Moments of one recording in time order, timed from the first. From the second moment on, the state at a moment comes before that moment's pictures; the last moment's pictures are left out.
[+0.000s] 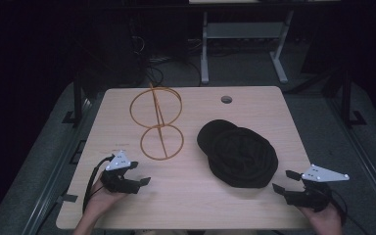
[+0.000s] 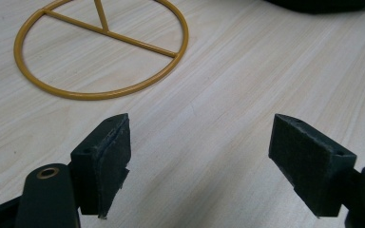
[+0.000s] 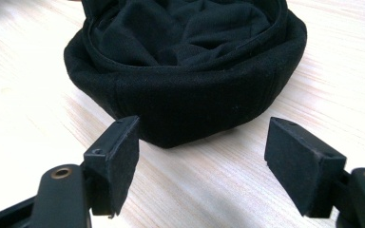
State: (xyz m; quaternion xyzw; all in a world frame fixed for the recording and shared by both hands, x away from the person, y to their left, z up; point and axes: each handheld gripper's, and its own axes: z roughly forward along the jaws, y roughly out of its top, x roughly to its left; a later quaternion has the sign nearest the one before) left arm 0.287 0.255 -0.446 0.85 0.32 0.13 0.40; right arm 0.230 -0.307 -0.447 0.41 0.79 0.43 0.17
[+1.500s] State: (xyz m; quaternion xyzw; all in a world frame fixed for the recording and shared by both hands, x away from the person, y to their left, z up) left arm 0.305 0.055 -0.401 0.91 0.12 0.04 0.40; right arm 0.226 -0.309 -0.443 0.41 0.78 0.44 0.17
